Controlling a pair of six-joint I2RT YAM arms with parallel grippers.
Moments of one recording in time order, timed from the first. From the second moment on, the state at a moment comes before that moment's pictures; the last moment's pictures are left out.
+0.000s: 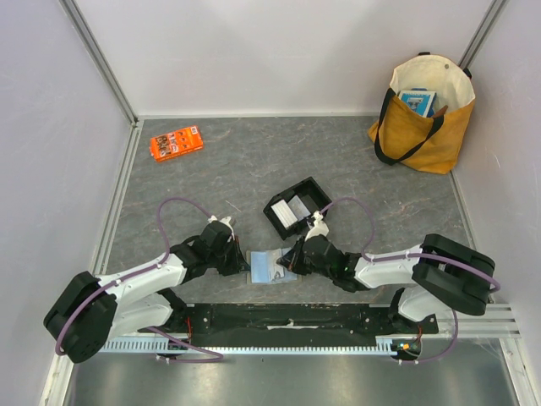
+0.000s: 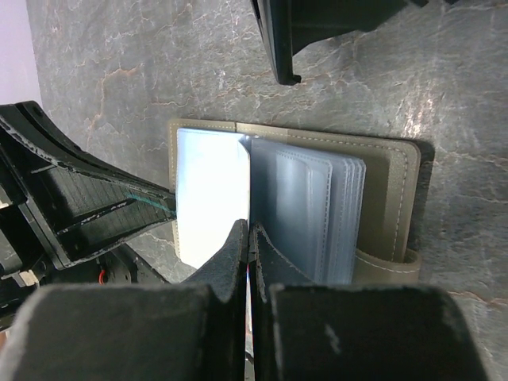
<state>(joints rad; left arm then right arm) -0.70 1.07 0.35 -0.20 0.16 -0.85 1.07 1.46 0.40 0.46 0.17 1.14</state>
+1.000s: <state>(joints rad) -0.70 1.07 0.35 -0.20 0.15 -0.85 1.09 1.51 0.41 0.53 0.14 1.14</state>
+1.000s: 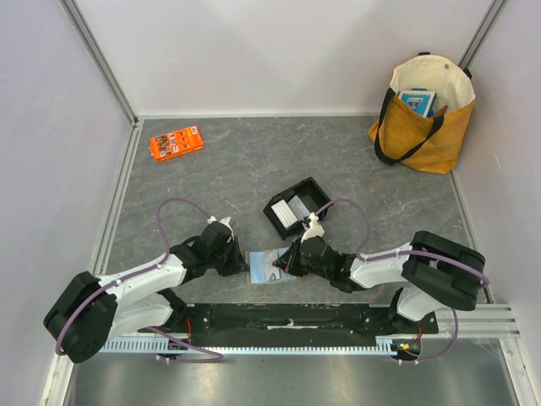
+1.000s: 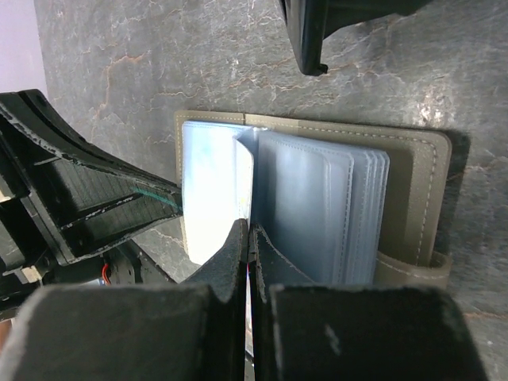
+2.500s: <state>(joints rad) -0.70 1.07 0.35 -0.20 0.14 -0.85 1.14 1.58 0.65 0.22 0.12 0.98</state>
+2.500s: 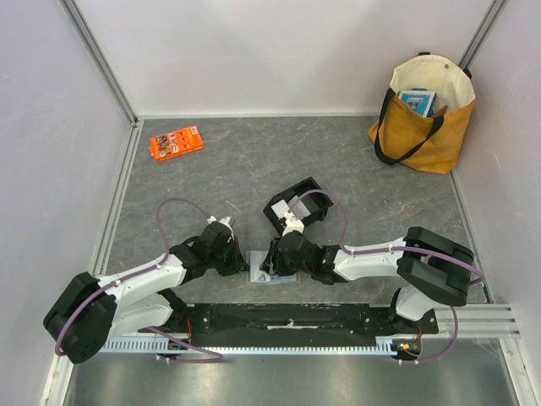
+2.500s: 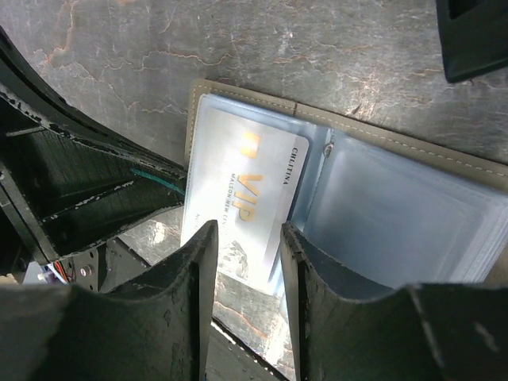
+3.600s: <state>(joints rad) -0.70 1.05 0.35 -0.21 0.14 -0.85 1.14 1.26 0.63 0.05 0.31 0.95</state>
